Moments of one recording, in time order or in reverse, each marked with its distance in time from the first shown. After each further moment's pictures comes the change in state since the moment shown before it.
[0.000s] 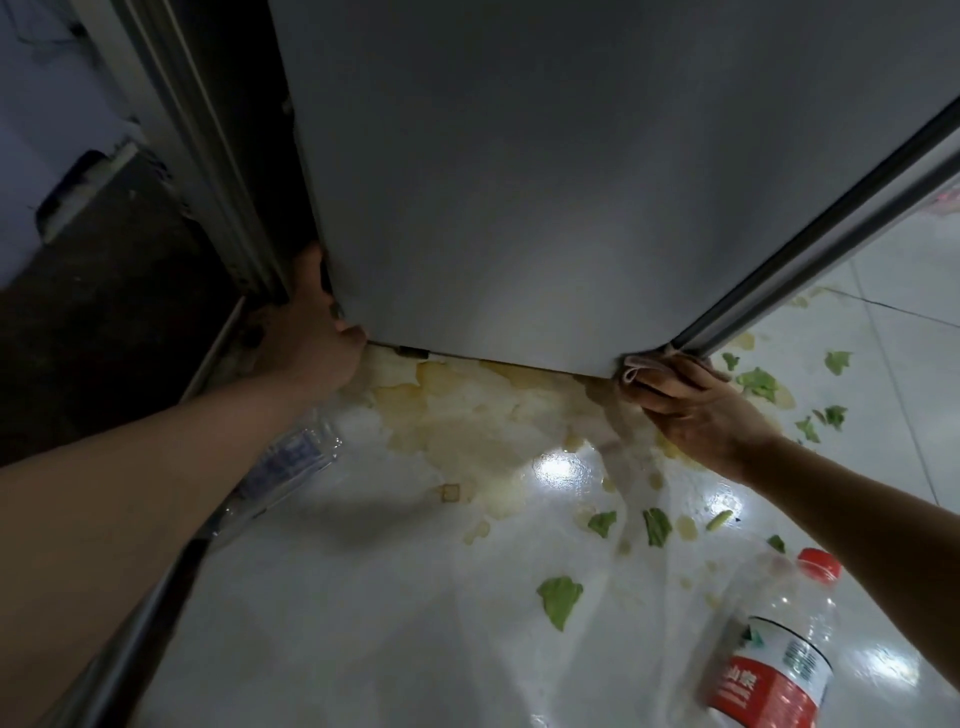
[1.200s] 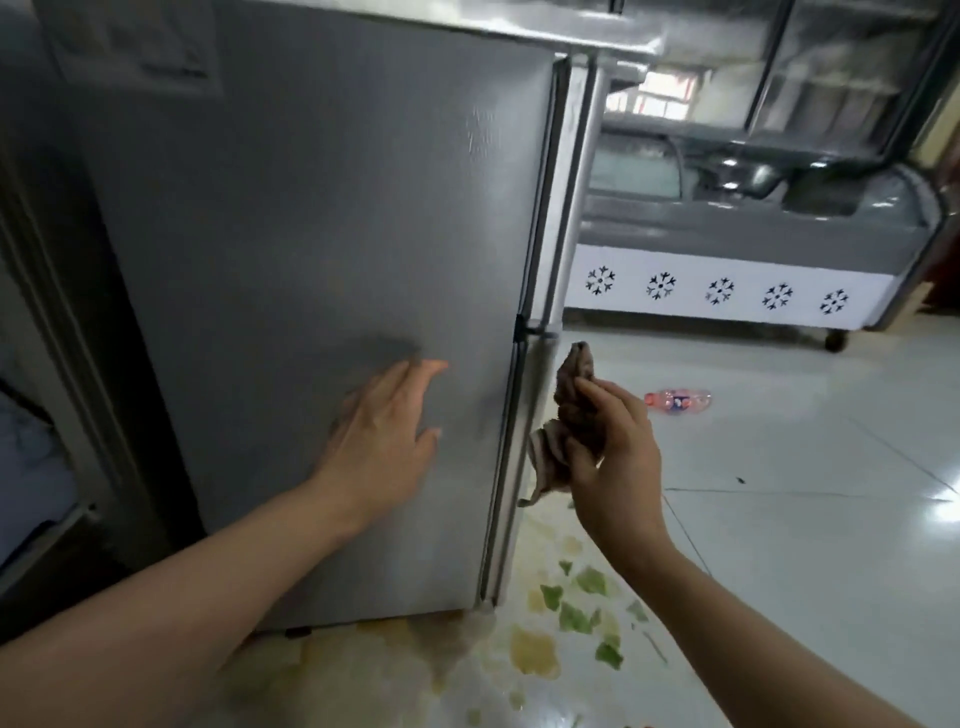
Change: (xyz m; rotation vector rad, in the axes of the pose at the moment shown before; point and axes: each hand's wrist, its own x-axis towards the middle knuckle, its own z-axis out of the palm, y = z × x) left_hand -0.124 0.311 -0.011 0.383 0.111 0.924; right_hand -0.104 0.158 -0.203 1.360 0.996 1.164
